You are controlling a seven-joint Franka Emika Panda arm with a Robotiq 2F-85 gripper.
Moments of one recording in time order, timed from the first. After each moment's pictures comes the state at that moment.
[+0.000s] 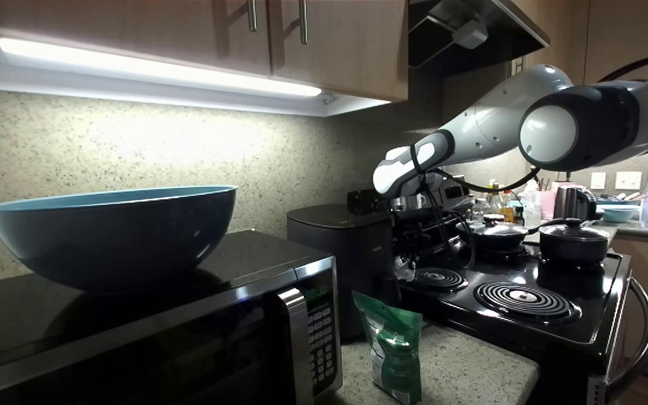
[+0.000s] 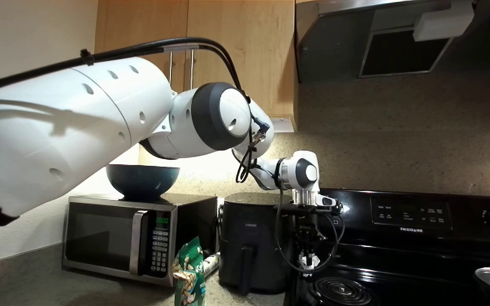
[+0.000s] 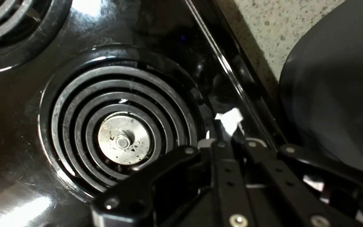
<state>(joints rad) -0.19 0.86 -0.12 -1.11 0.02 1.91 0.20</state>
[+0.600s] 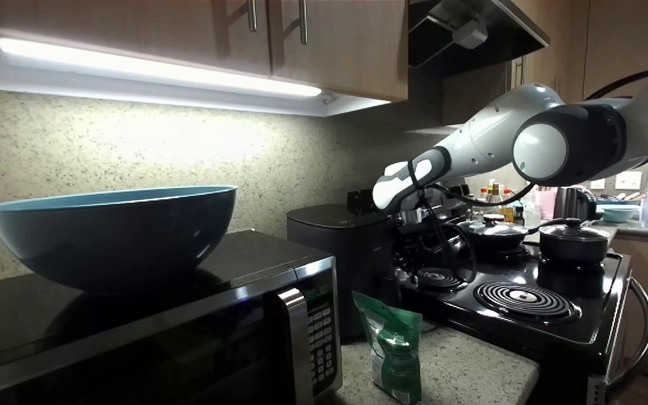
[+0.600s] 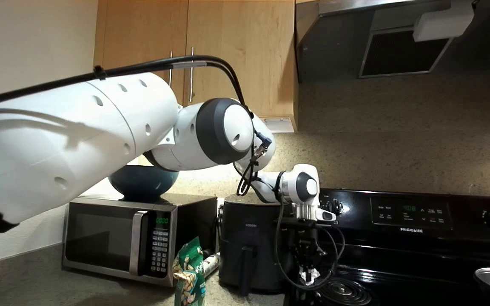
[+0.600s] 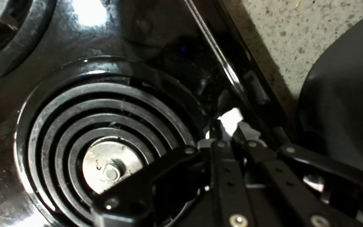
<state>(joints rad) -0.19 0.93 -0.13 -1.09 0.01 1.91 0.20</state>
